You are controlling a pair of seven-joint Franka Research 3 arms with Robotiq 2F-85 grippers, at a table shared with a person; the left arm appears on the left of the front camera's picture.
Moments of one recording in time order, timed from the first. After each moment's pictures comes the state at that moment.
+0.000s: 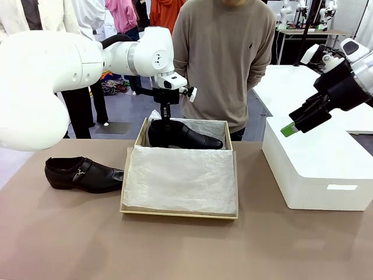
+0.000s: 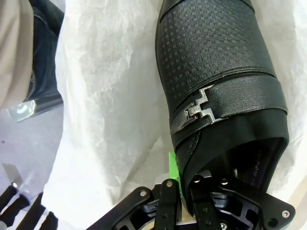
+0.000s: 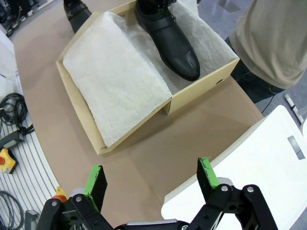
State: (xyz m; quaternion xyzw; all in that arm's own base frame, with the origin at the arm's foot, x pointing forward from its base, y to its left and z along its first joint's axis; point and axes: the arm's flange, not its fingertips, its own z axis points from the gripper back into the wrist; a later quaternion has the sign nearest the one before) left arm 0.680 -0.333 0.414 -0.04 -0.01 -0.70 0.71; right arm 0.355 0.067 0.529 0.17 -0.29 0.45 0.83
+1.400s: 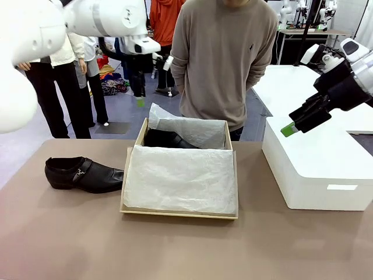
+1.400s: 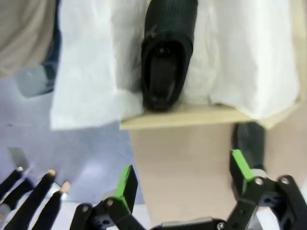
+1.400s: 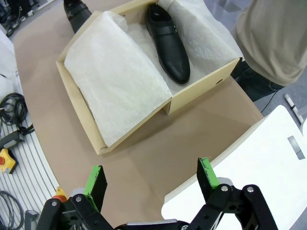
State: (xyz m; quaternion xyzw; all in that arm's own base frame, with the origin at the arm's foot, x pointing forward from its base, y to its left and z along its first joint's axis) left arm 0.673 -0.235 0.535 -0.02 -0.01 -0.70 0.71; right arm 0.355 0.067 0.529 0.17 -0.29 0.45 0.83
